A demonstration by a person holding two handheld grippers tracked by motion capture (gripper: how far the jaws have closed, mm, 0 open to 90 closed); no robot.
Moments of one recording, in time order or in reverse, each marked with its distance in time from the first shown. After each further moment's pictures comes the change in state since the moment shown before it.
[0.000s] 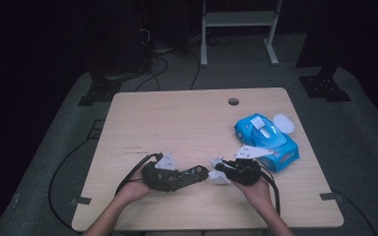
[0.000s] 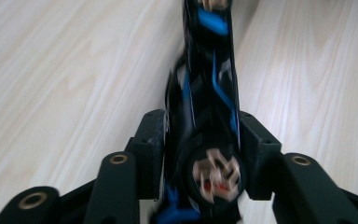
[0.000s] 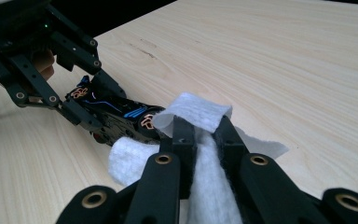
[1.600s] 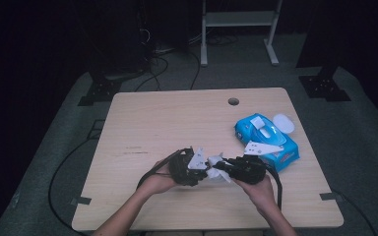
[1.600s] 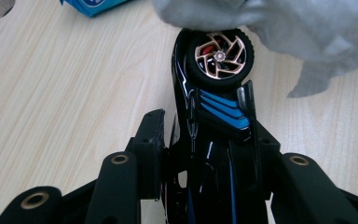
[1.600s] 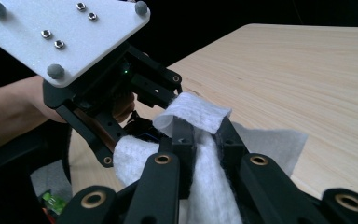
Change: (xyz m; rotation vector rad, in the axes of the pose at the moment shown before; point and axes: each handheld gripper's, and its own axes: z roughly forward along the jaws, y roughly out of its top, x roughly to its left) left arm -0.029 0.070 0.022 0.018 0.081 0.227; right arm 0.004 0.015 -0.020 -0.123 0.182 0.070
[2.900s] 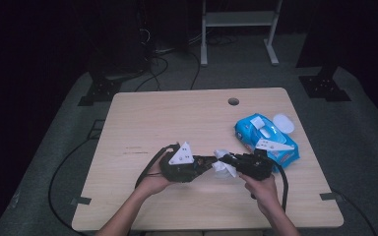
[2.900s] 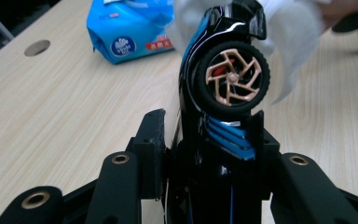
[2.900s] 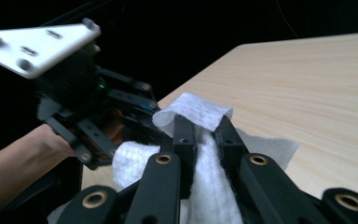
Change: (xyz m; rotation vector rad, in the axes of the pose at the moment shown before) left arm 0.009 -0.016 -0.021 -0.267 -0.004 -0.128; right arm -0.020 -0.005 -0.012 -0.125 0.028 0.159
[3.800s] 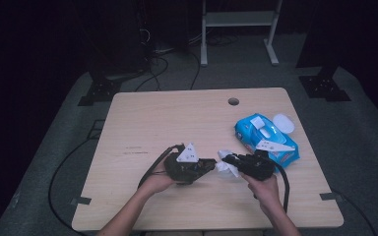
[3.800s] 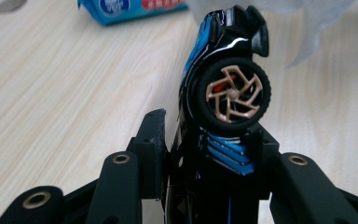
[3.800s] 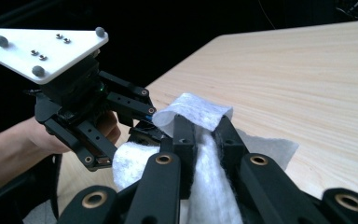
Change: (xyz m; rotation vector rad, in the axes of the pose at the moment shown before) left arm 0.009 -0.013 0.029 0.129 -0.018 -0.037; right arm -0.007 -0.004 -0.003 0.036 -0.086 -0.022
